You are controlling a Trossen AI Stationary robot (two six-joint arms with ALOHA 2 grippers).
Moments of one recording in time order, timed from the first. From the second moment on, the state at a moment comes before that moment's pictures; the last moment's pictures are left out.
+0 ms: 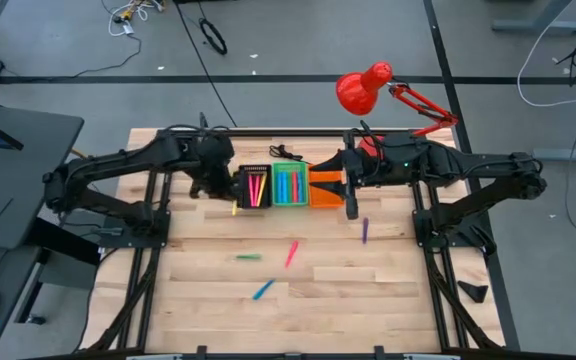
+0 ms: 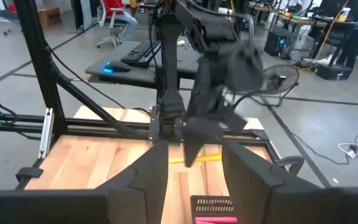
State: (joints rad) left arm 0.32 1.26 1.12 -0.92 0.33 -1.20; right arm 0.05 1.26 1.39 -0.34 0.07 -0.09
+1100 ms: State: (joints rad) left arm 0.59 1.85 1.49 -1.28 0.56 -0.86; right arm 0.05 1.26 1.39 -0.43 0.07 -0.09
